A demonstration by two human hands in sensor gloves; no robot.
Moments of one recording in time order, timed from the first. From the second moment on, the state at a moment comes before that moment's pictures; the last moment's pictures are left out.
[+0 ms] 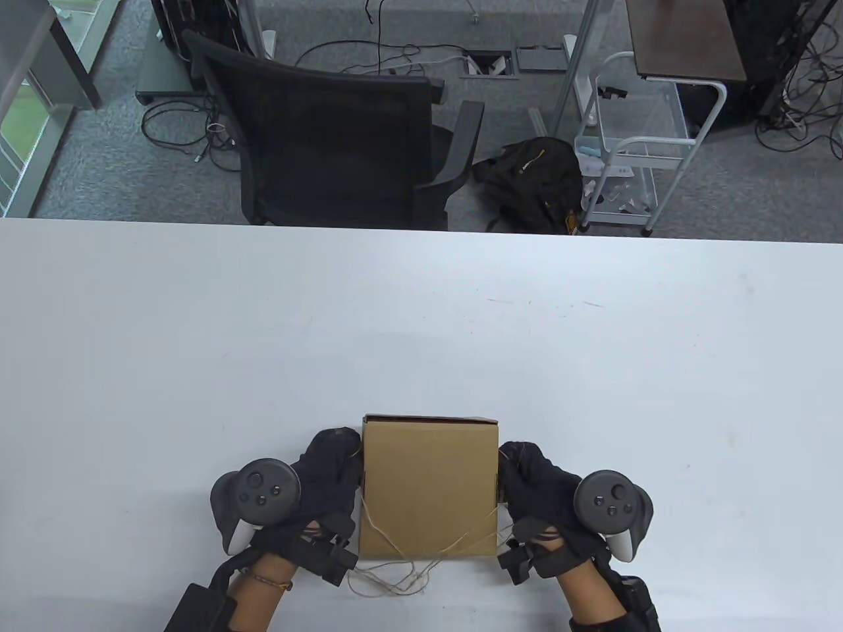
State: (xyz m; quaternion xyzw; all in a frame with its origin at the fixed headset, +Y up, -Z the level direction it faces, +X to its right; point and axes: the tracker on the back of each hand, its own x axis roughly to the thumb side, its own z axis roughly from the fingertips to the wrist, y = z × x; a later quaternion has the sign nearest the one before) left_hand -0.172 -0.723 -0.172 0.02 -0.09 0.43 0.90; right_hand 0.179 -0.742 -0.188 0.10 -0.04 0.86 0.49
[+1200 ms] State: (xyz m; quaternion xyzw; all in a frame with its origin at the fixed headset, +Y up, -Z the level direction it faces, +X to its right) left_hand -0.135 -0.714 -0.154 0.14 -0.15 0.13 0.97; right_hand 0.144 -0.692 -0.151 0.32 -0.18 0.91 0.19
